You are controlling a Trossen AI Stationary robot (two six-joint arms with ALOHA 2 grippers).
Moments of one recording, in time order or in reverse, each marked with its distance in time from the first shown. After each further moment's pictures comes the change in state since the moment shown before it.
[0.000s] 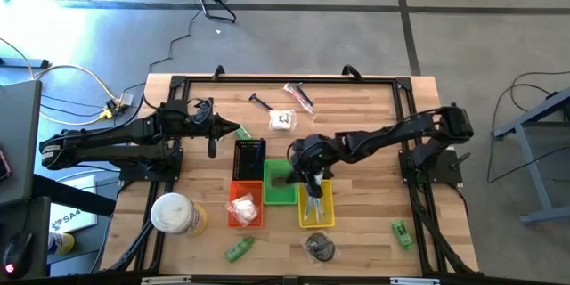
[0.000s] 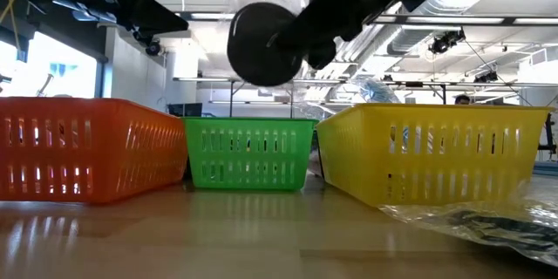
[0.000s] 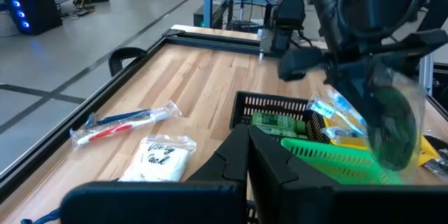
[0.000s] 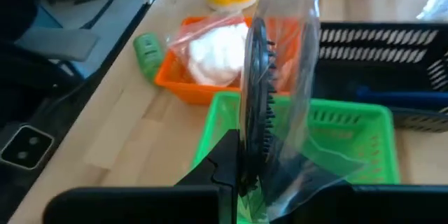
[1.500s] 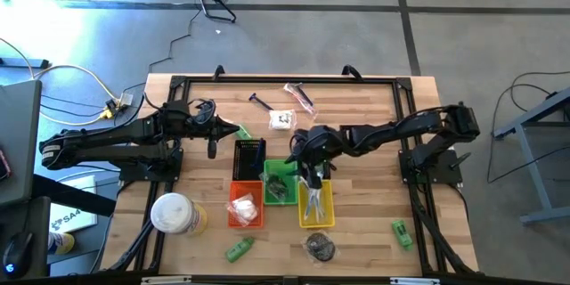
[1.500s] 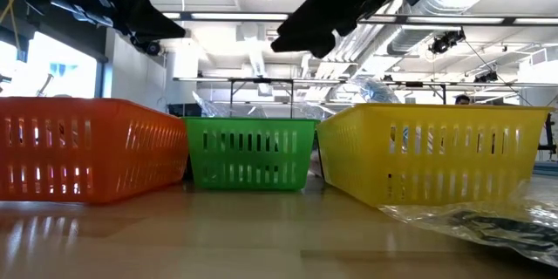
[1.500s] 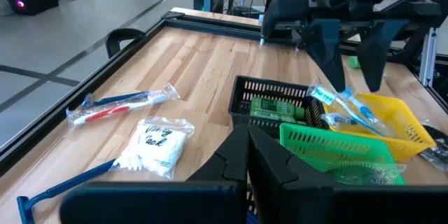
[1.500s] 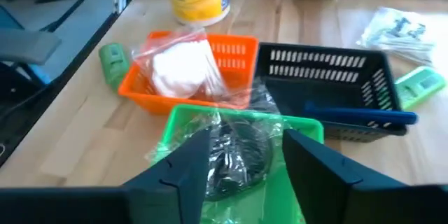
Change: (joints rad) left arm 0.000 0.000 0.000 -0.053 0.001 -0.023; right arm -0.041 -0.065 -0.001 -0.030 0.082 -0.089
